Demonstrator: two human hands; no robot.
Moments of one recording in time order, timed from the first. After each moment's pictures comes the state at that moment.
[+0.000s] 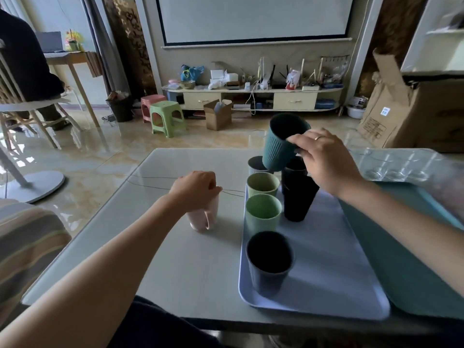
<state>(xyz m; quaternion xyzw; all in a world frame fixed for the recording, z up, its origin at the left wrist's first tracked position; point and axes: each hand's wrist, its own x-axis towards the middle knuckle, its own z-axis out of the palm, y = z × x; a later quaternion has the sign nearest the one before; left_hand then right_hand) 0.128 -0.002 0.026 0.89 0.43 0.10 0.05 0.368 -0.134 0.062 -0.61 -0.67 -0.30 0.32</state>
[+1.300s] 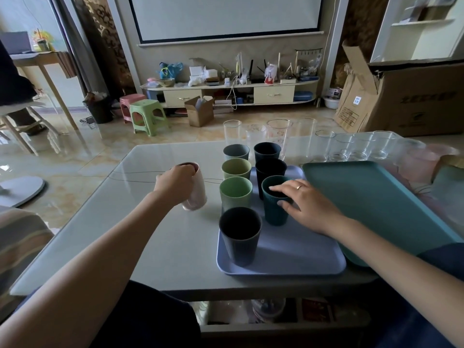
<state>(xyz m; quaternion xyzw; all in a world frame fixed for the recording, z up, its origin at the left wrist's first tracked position) 0.134 -0.037 0.016 0.87 0.48 0.13 0.02 0.367 -0.231 -0.025 -0.72 -0.66 -0.02 0.21</state>
